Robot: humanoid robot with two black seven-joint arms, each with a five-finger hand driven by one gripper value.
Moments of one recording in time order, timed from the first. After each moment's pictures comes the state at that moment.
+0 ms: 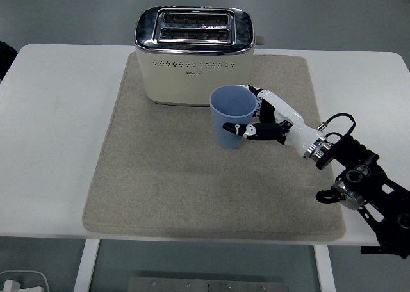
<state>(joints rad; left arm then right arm) -0.05 0.00 0.03 -0.13 -0.05 -0.14 0.04 0.52 -0.22 0.83 1.23 -1.04 0.15 0.24</state>
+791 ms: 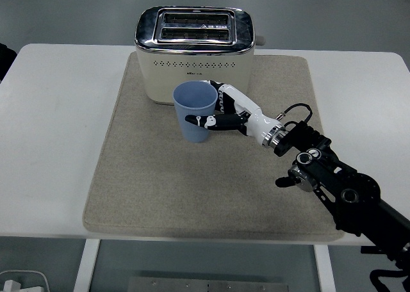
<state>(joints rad) -0.05 0.00 0.03 -0.13 -0.05 -0.13 0.05 0.66 0.00 0.77 0.96 -1.07 0.14 0.25</state>
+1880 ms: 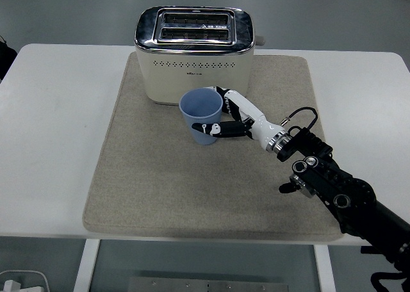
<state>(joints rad) -0.05 0.00 0.03 -0.13 -0.05 -0.13 0.05 0.66 0.00 0.74 0.88 -1.19 0.06 0.36</state>
